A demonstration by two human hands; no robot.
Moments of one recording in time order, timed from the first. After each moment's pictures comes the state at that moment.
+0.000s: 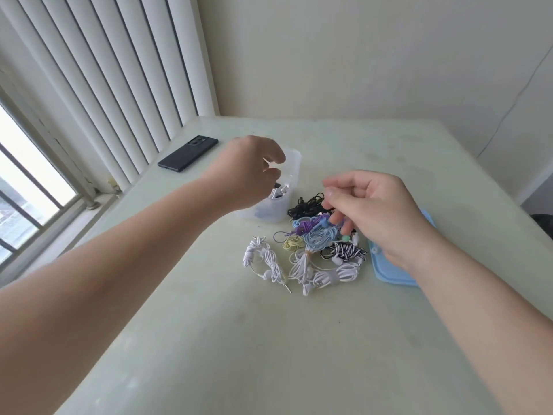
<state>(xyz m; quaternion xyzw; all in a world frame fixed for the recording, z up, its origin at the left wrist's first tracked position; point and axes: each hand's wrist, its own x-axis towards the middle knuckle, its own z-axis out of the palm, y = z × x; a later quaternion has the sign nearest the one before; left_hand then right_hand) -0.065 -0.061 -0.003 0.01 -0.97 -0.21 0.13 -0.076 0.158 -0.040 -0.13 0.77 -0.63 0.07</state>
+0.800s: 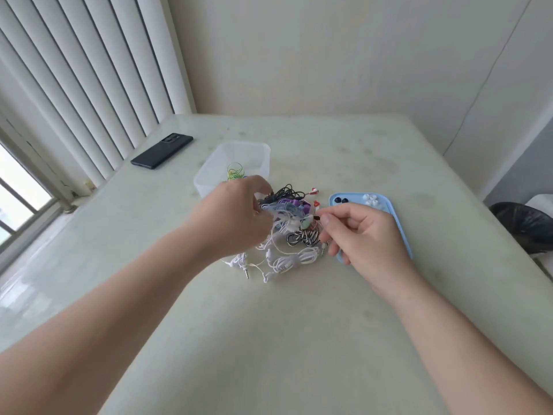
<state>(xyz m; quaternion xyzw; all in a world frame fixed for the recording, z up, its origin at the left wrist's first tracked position) -0.004 -0.003 -0.030 0.05 -0.97 -0.24 0.05 -0.039 0.211 -0.091 -0.11 0.74 -0.67 0.03</state>
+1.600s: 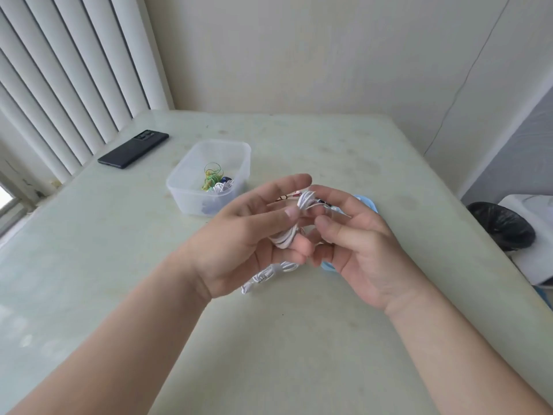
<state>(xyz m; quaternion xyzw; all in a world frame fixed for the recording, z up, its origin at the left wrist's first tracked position) 0.002 0.033 -0.040 -0.07 -0.57 -0.81 -0.15 -0.036 0.223 -0.069 -0.15 0.54 -0.81 0.19</state>
